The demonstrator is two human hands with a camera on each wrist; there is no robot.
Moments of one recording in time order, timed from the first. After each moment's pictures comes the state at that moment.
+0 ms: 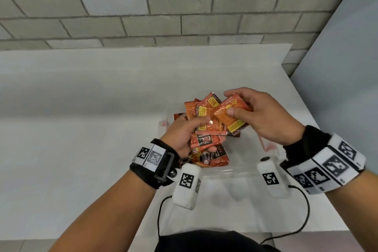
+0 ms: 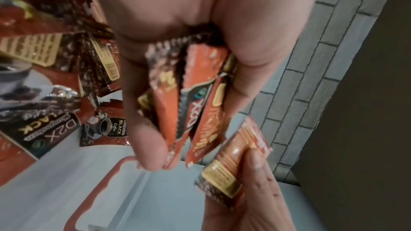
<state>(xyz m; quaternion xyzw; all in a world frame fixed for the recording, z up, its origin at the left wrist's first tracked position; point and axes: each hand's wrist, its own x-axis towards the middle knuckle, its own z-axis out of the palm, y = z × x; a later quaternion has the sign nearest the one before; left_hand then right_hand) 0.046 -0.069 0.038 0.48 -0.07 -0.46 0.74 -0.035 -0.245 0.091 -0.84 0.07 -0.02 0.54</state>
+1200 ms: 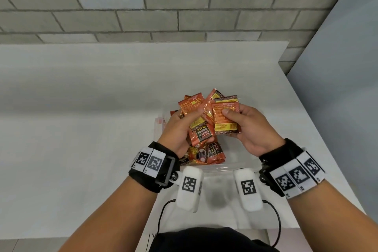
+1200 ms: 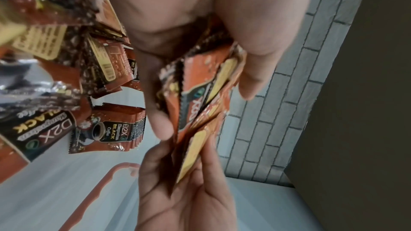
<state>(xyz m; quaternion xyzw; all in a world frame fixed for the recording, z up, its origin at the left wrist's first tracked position) 0.038 -0.074 0.032 0.48 -0.04 -0.38 0.79 -0.033 -0.228 0.047 -0.60 0.21 -0.03 0.78</state>
